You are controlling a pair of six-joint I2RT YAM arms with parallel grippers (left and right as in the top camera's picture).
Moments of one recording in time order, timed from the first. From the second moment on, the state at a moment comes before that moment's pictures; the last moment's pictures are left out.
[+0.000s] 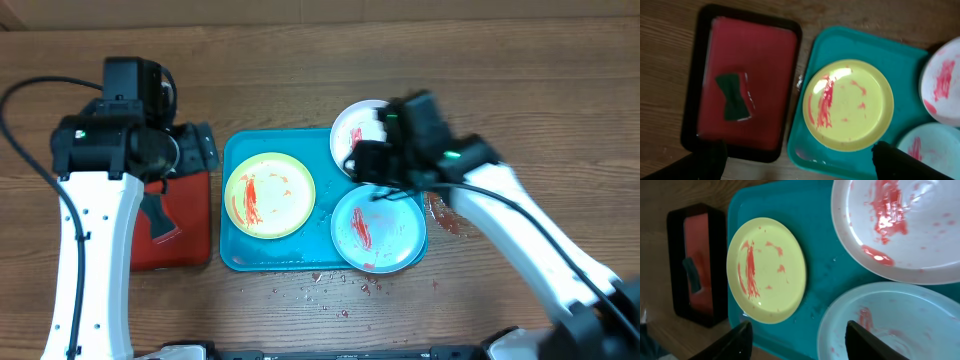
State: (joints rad) left arm -0.01 1.45 1.62 -1.34 -0.05 -0.31; right arm 0.51 1.60 1.28 -0.71 -0.30 0.58
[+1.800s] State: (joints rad) left arm 0.21 1.69 1.11 -0.93 -0.24 -0.27; right arm 0.72 2.04 1.33 -0.45 -0.04 0.77
